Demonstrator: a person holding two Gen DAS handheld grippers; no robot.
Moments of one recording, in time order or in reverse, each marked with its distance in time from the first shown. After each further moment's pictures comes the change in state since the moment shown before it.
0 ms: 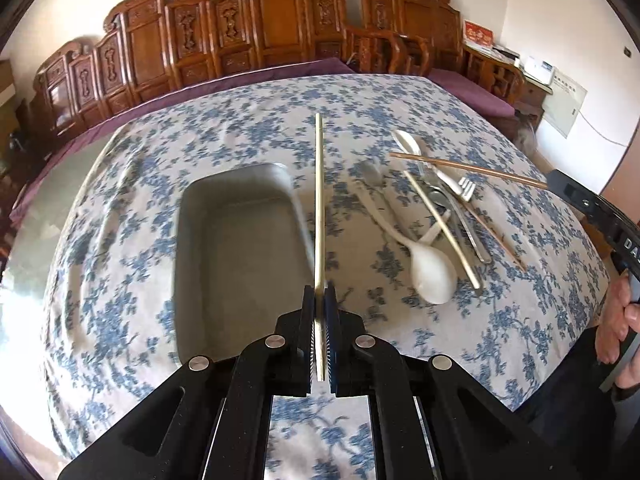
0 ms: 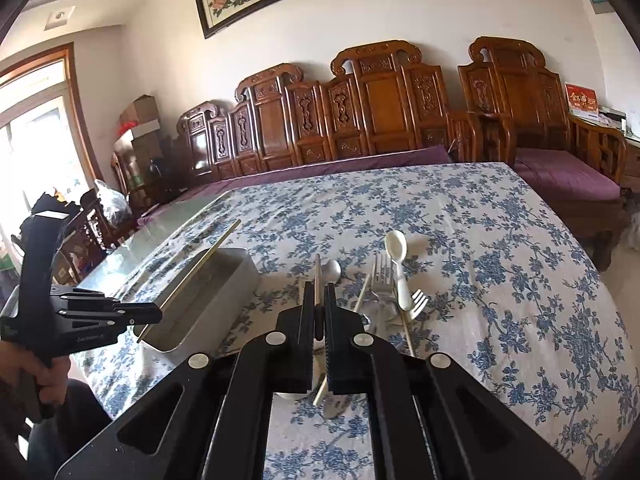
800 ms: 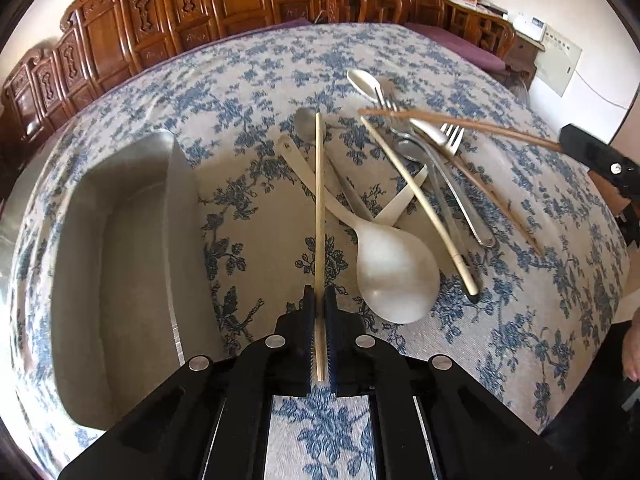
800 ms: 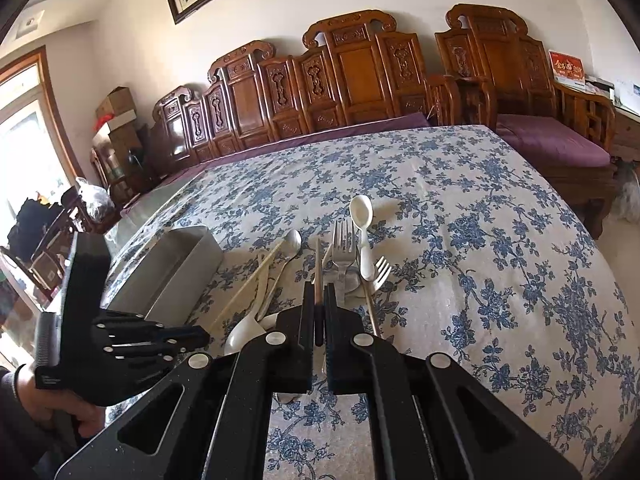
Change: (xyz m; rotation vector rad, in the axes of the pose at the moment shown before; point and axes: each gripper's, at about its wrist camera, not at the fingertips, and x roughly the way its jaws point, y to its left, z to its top) left arm 0.084 -0.072 0.005 0.086 0.111 -0.026; right arm 0.024 -0.044 -0.014 0.064 0.096 -0.049
